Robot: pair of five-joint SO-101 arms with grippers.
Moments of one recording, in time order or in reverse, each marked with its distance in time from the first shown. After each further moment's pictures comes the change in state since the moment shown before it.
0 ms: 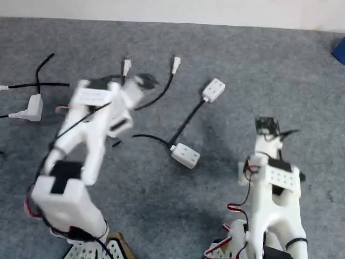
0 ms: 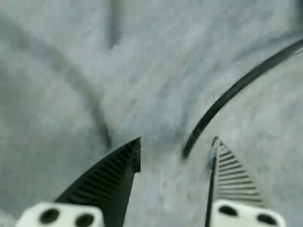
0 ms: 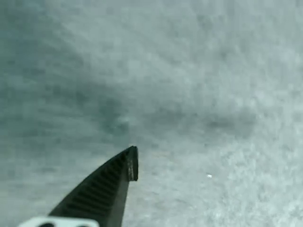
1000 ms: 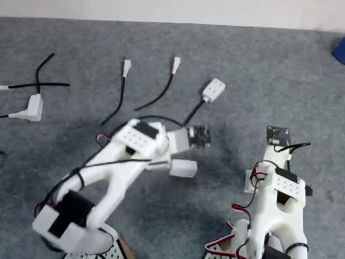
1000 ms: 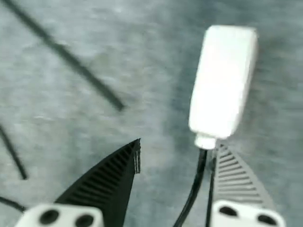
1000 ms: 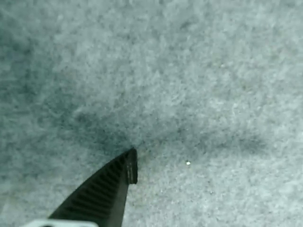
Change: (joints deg) left arm 24.6 -14.0 25.8 -19.4 -4.7; right arm 9.3 -0.1 8.1 -7.2 2.5
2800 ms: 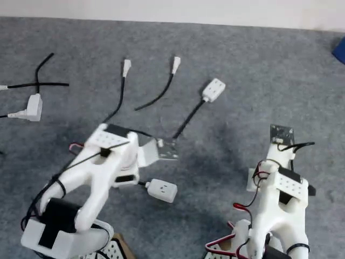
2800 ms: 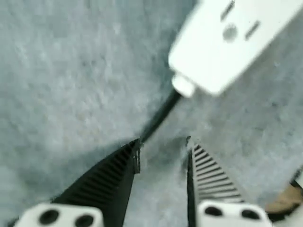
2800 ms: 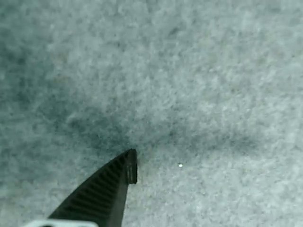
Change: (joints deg) left arm -9.1 -6.9 12.3 13.0 -8.1; right arm 1.1 0.1 -1.2 0.0 0.0
